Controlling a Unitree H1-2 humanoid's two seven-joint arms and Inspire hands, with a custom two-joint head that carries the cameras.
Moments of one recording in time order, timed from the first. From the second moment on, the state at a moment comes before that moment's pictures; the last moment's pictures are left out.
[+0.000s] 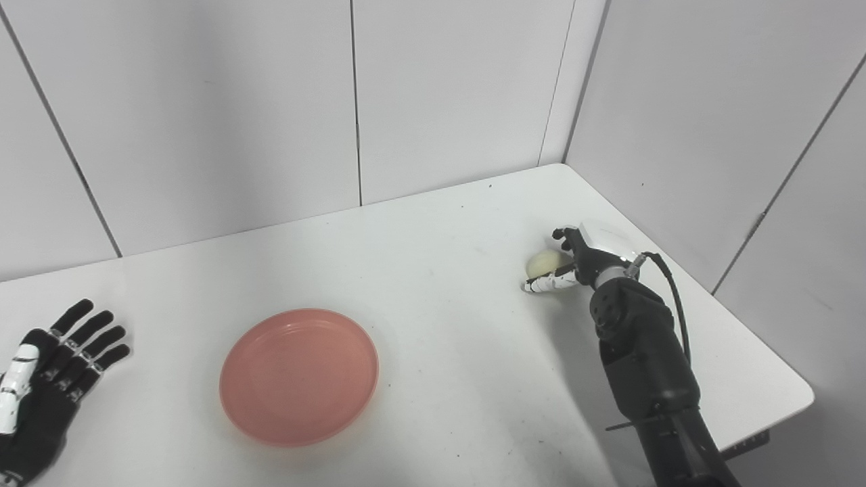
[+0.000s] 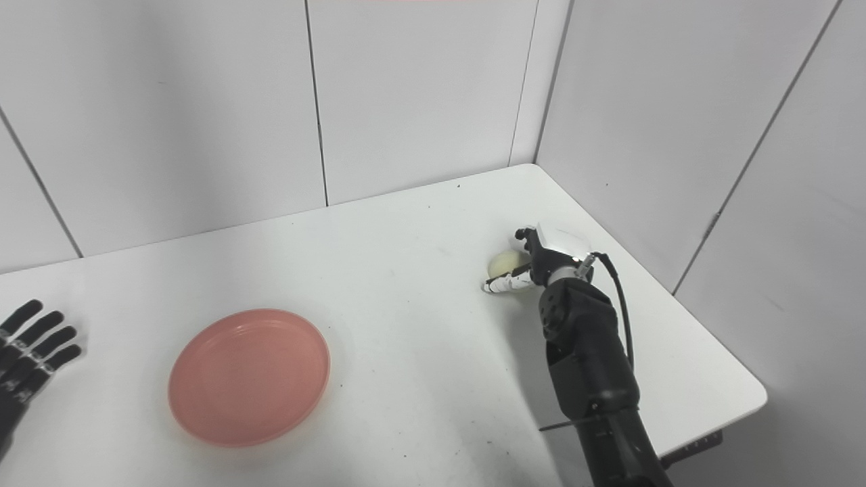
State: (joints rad) left arm -0.46 0.27 0.12 0.61 -0.45 0.02 -0.56; right arm -0.35 -0.43 -0.26 0.08 -1.04 0.47 0.44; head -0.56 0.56
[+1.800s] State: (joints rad) left arm -0.38 0.18 0.04 0.43 -0.42 0.03 -0.43; right arm -0.32 -0.47 0.03 -0.20 -0.75 0.45 0.08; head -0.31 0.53
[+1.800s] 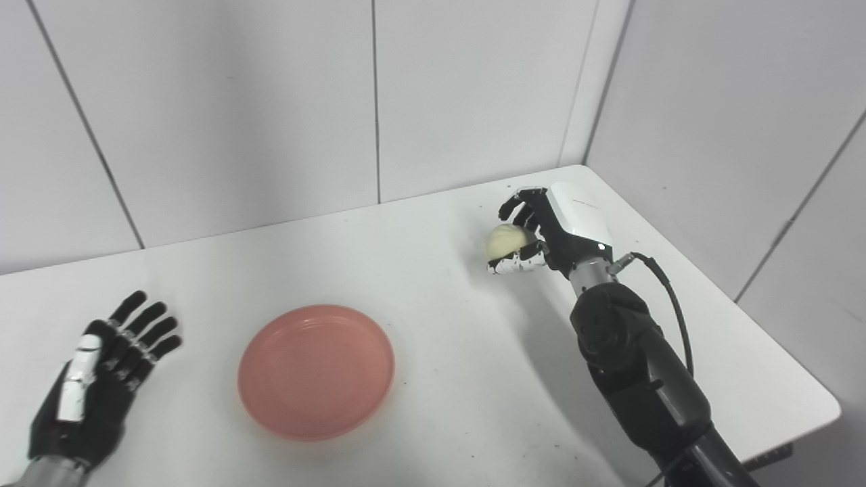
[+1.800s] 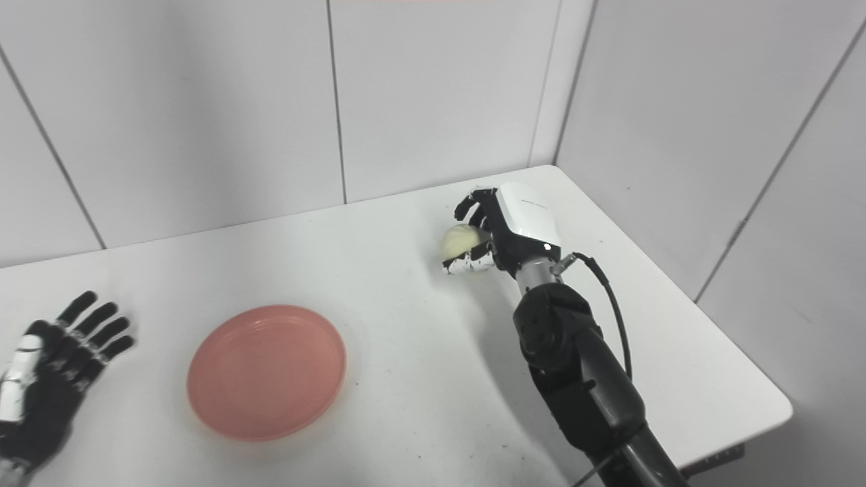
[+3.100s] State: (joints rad) left arm -0.38 -0.02 -0.08 0.33 -0.24 0.11 -0.23; right arm -0.46 -0.25 0.39 -0.18 -0.81 0.26 0.23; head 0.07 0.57
